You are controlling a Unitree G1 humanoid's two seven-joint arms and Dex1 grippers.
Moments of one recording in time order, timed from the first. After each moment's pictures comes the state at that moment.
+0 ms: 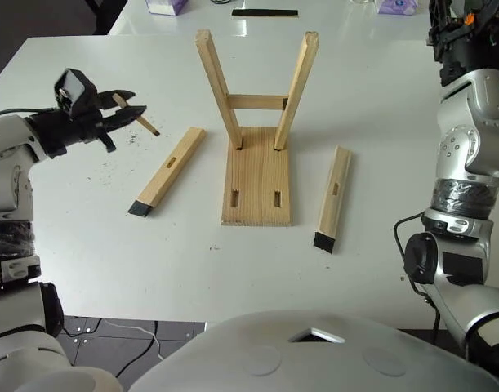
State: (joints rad) left arm -0.34 0.90 0.20 0.23 -0.30 0.16 -1.03; right arm -0.62 -0.32 -0.28 0.09 0.27 0.25 0.10
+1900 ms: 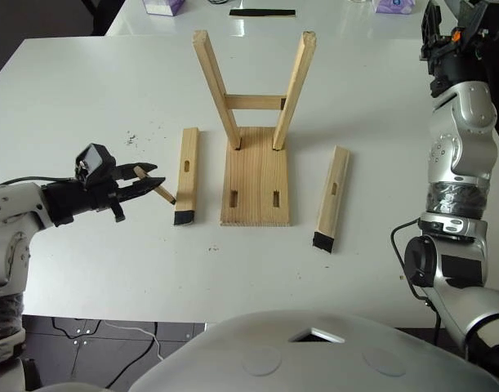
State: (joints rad) left arm 0.17 0.89 0.33 -0.28 -0.50 0.43 -1.08; right arm -0.61 -0.31 -0.25 0.22 0.19 0.13 0.11
